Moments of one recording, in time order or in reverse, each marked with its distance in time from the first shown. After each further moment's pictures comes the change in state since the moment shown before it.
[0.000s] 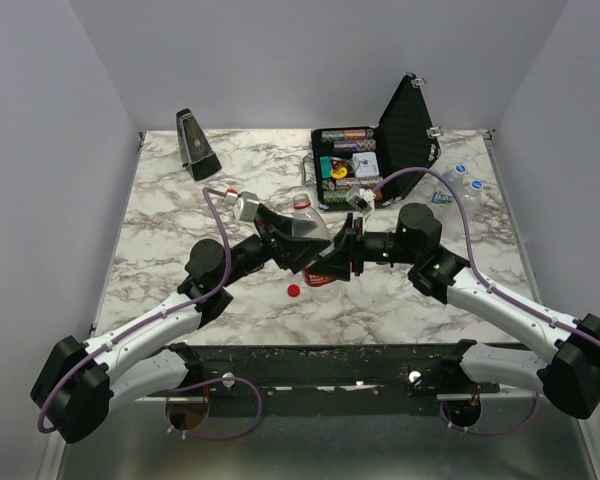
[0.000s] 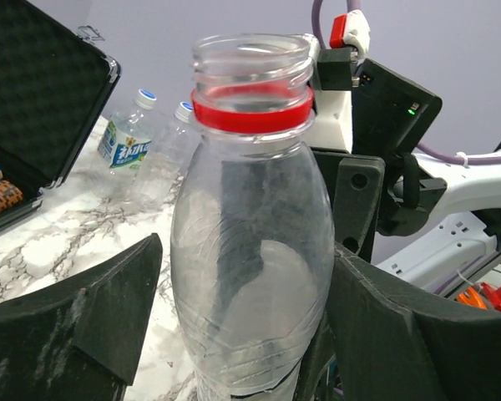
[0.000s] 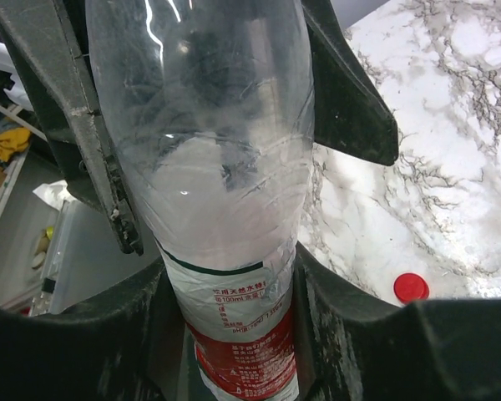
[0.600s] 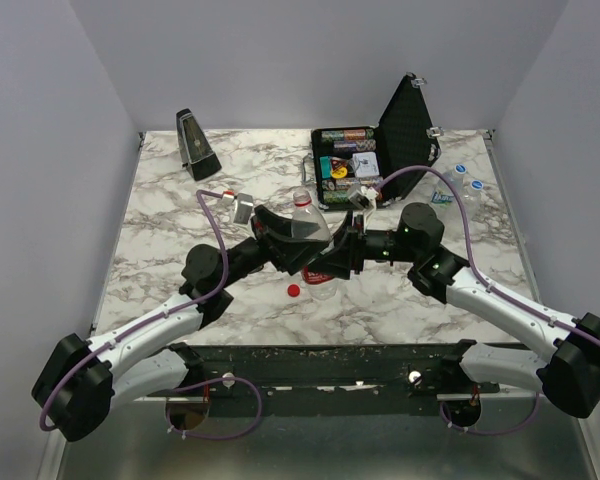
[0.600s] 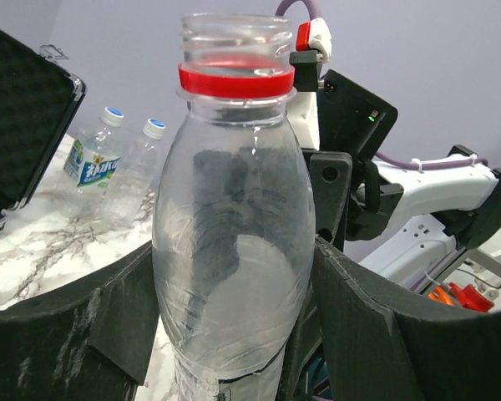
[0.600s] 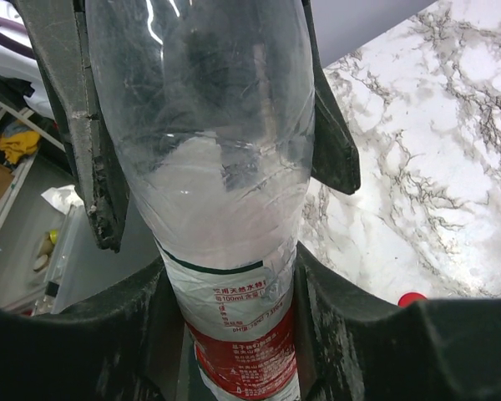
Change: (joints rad) left arm 0.000 0.011 -0.026 0.132 0.035 -0.065; right arm 0.000 0.008 0.000 0.064 -0.021 0.020
